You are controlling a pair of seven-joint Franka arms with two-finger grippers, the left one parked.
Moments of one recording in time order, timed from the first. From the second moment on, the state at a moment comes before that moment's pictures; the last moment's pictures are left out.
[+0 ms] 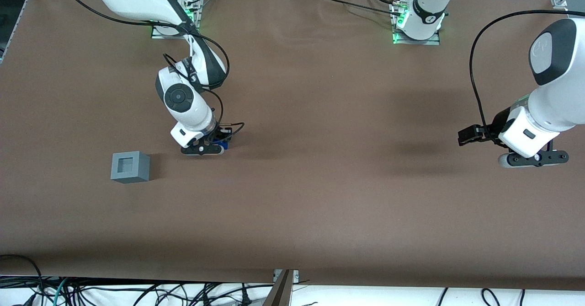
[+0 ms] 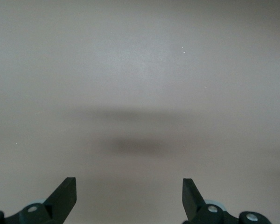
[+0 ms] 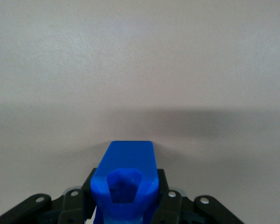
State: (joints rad) arm 0.37 0.47 0.06 -1.98 -0.05 2.44 0.42
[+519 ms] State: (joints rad) arm 0.36 0.39 -0.17 -1.83 -0.04 2.18 0.06
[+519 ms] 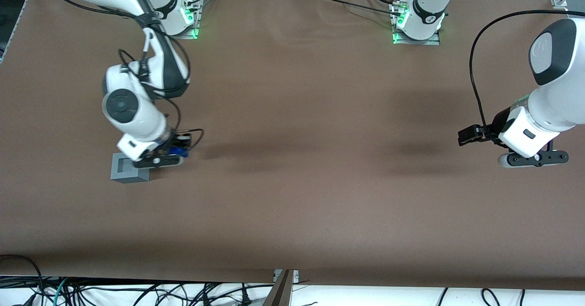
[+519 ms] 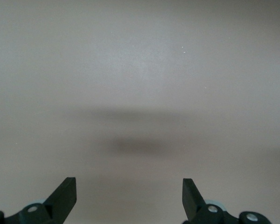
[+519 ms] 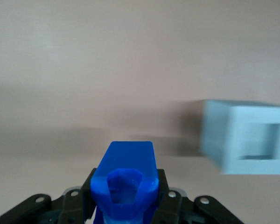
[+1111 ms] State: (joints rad) arm 0.32 0.38 -0.38 -1.85 0.07 2.17 -0.37
